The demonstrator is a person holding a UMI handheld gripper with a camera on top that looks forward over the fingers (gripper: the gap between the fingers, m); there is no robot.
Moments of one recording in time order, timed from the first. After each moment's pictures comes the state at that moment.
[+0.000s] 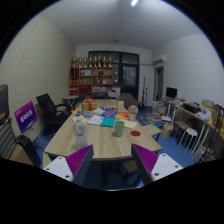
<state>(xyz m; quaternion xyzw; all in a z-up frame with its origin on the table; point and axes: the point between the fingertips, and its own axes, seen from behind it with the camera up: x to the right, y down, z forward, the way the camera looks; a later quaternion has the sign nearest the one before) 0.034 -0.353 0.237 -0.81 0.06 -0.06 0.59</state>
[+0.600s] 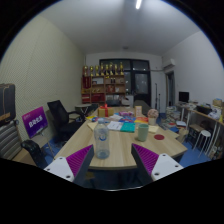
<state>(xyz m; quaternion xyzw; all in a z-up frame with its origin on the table) -0.070 -0.276 0.185 -0.77 0.03 -0.01 0.63</state>
